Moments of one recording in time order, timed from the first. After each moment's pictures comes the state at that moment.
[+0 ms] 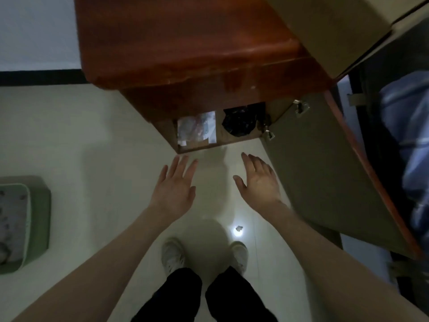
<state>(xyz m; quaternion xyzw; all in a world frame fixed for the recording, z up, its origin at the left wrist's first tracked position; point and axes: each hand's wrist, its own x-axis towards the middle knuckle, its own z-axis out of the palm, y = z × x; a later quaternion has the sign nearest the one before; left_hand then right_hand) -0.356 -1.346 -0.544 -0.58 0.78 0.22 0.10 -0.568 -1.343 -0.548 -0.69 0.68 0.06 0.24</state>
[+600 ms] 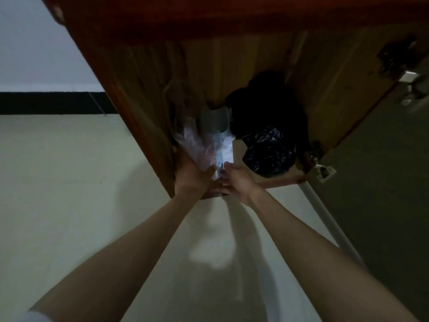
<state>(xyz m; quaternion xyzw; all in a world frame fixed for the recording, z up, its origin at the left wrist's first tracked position) -0.381 -1.501 -0.828 -0.75 0.58 0.25 -0.20 -0.499 -1.503 -0.819 -0.35 0.64 -0.27 0.62</state>
